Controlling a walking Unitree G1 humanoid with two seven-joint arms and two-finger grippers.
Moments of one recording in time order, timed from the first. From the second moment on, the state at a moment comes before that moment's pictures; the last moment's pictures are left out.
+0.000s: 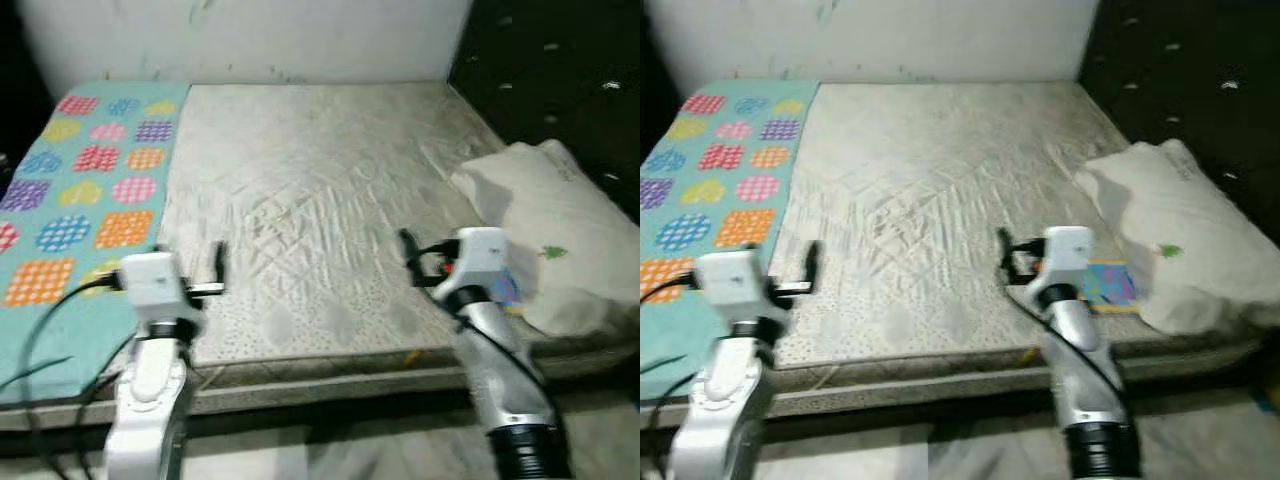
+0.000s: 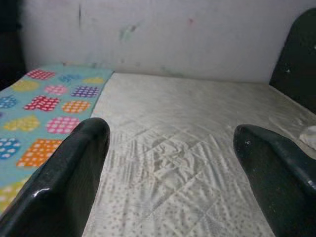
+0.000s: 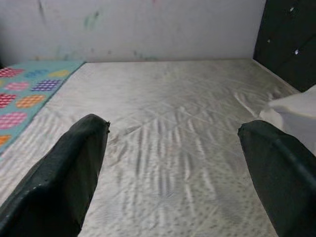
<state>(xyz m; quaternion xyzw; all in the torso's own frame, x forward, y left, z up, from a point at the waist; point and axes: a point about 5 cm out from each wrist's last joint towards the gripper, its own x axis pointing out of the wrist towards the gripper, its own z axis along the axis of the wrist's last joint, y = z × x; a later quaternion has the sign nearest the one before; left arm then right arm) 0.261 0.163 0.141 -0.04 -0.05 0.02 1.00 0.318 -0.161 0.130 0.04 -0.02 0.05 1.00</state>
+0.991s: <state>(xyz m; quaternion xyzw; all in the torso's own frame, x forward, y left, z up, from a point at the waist) 0.264 0.163 0.143 -0.04 -0.06 0.03 1.00 0.319 -0.157 0.130 0.04 -0.03 0.05 1.00</state>
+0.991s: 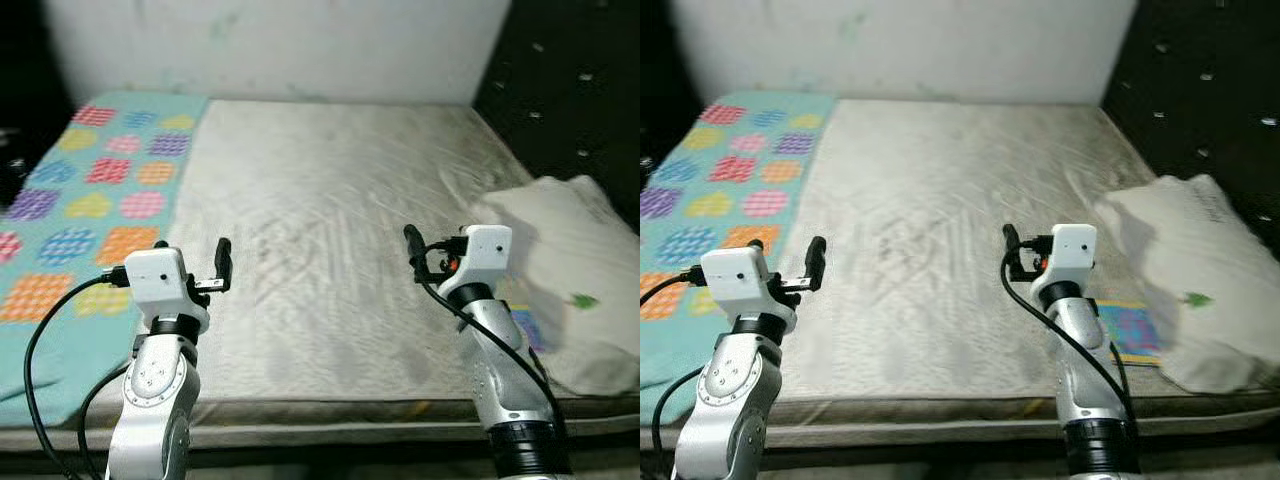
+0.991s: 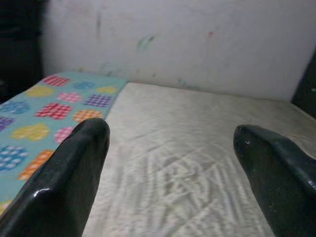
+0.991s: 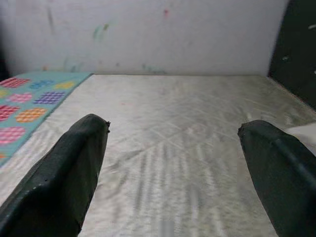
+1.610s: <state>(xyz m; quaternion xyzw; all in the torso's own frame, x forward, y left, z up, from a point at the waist) 0.262 0.175 0.141 -0.04 -0.05 0.06 1.00 0.320 -0.143 0.130 0.04 -0.03 0.08 1.00</state>
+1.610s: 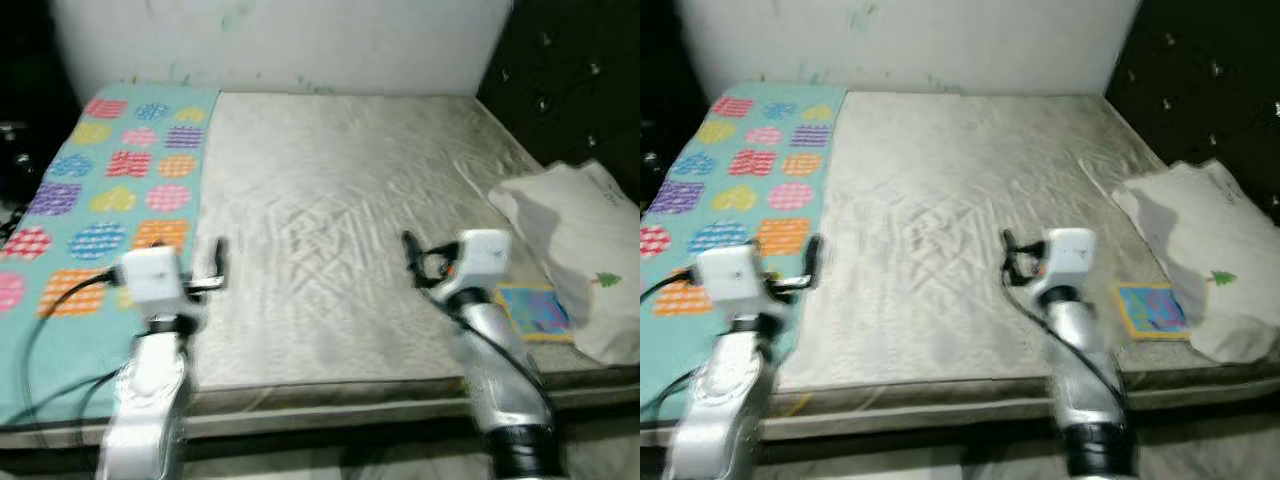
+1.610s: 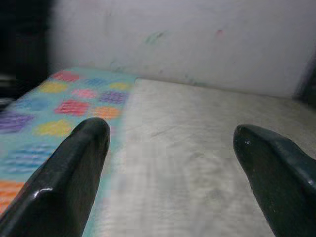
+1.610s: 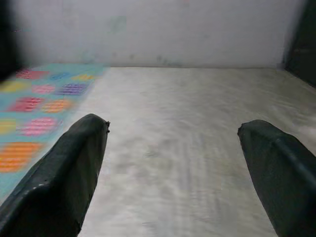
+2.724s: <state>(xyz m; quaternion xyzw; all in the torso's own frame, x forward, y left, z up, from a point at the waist) 0.270 0.174 0.148 -0.05 -0.07 0.06 0.99 0.325 -0.127 0.130 0.03 -0.03 0.12 0.99</state>
